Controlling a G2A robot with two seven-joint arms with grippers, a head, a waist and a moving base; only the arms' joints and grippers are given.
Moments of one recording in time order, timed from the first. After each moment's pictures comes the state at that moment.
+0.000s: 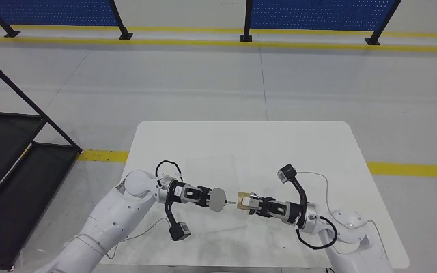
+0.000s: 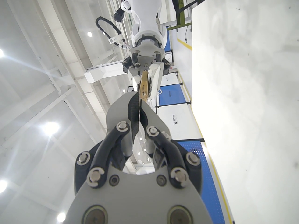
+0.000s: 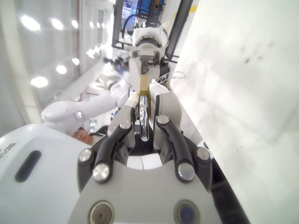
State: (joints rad) left arm 1.24 -0.99 -1.03 -1.46 2.47 0.41 1.33; right arm -1.58 -1.18 1.31 -1.82 0.23 -0.18 1.08
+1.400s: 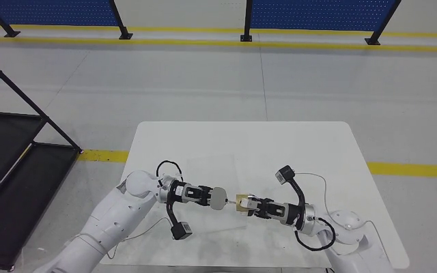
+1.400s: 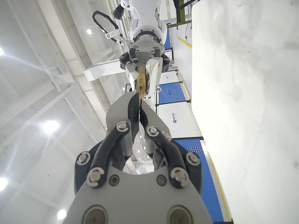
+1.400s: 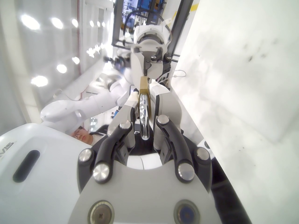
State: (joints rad) left arm 1.23 -0.99 -1.01 -1.45 2.47 0.42 1.31; right arm -1.58 -1.15 1.27 -1.83 0.25 -0.18 1.04
